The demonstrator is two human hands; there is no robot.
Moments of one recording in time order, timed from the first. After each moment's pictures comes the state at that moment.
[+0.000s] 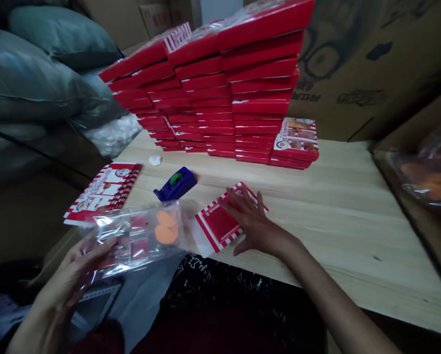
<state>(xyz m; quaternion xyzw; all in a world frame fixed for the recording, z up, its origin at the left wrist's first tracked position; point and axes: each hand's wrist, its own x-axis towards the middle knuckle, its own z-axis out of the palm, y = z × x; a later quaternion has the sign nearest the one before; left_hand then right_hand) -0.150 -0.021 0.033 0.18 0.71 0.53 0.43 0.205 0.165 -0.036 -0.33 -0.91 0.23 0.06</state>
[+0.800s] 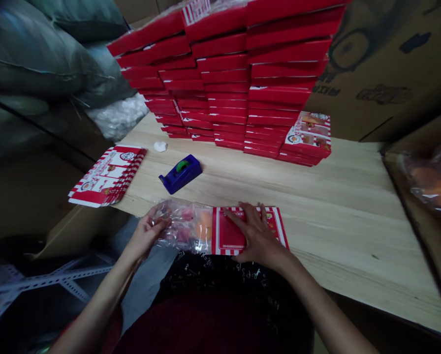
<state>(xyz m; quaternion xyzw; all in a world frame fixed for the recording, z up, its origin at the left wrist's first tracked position) -0.103 0.017 -0.050 0.23 0.64 0.54 0.49 0.209 0.114 -0.071 -0.35 -0.91 0.21 0.02</state>
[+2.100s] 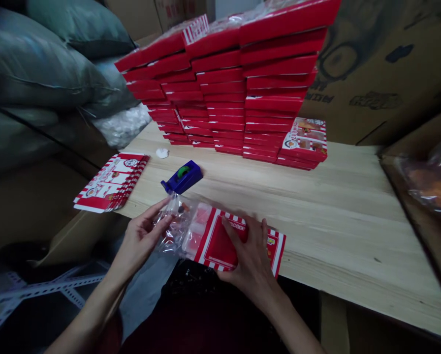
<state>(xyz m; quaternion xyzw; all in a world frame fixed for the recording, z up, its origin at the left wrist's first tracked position) -0.082 0.015 -0.002 0.44 0.65 0.49 0.37 0.185 0.055 -0.064 -0.41 -0.86 0.17 0.26</state>
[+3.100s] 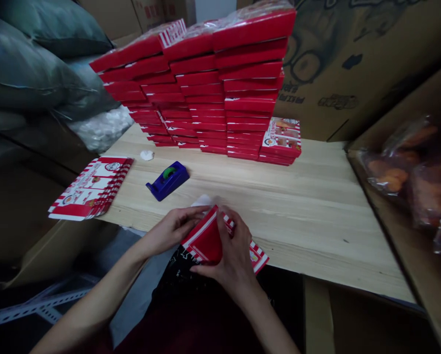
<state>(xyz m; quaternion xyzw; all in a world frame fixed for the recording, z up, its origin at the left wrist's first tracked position) -0.039 0.074 -0.007 0.68 0.48 0.31 0.47 0.174 0.046 -0.058 -0.48 -0.78 0.25 0.32</state>
